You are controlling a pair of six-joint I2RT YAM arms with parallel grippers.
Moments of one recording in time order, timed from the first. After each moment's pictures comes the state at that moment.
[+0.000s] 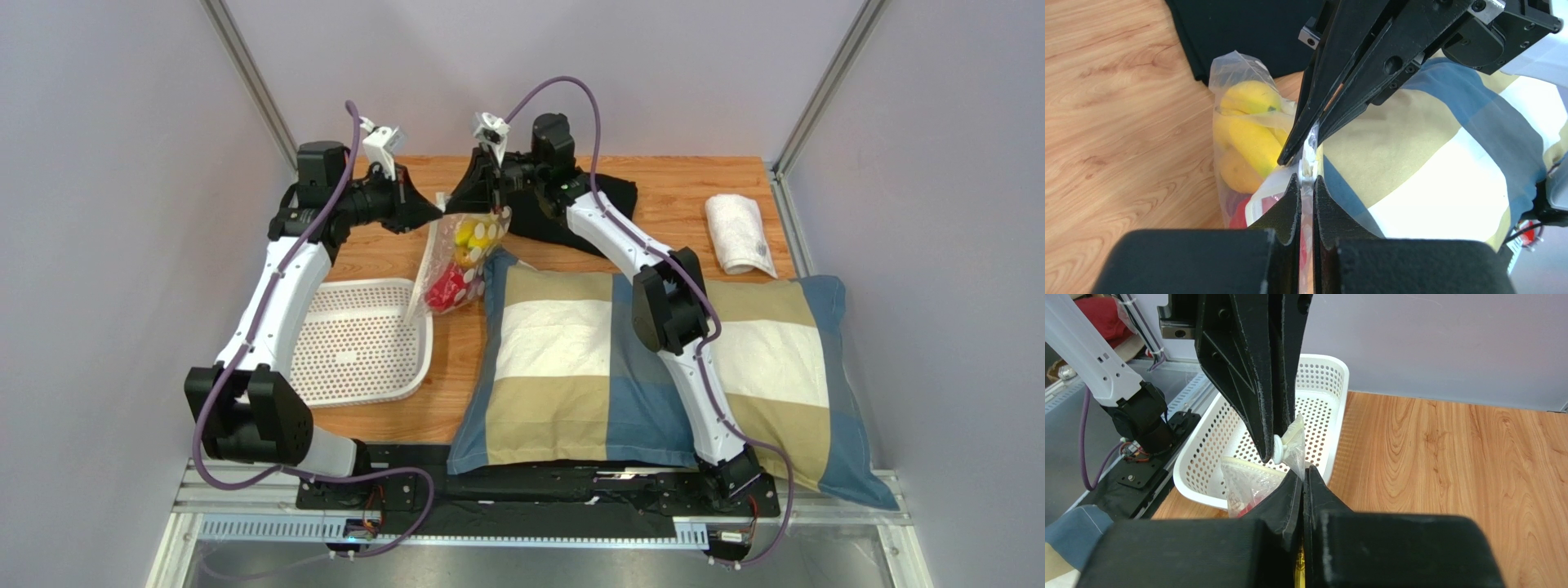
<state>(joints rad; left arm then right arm) -0.05 1.45 1.38 -0.46 0.77 -0.03 0.54 2.41 2.24 0.31 -1.32 0.22</state>
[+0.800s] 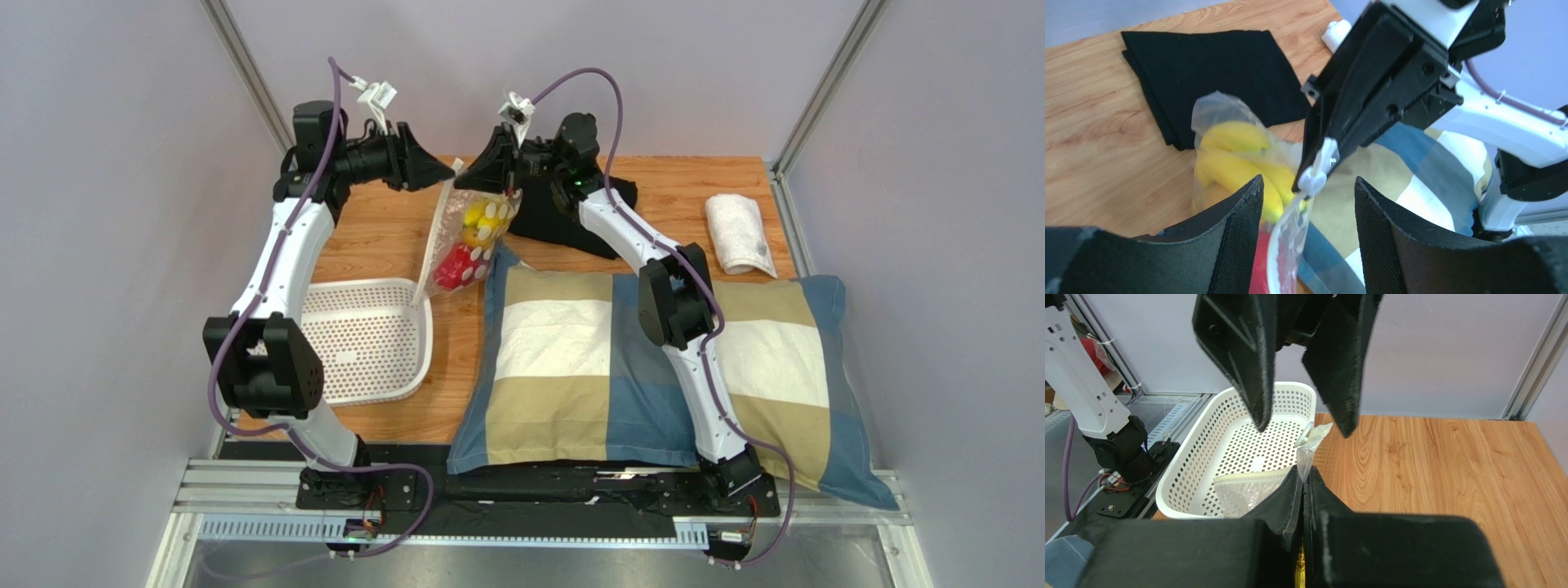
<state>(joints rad) -0.02 1.64 1.60 -0.32 0.95 -0.23 0.49 2.43 2.23 0.65 -1.24 0.50</state>
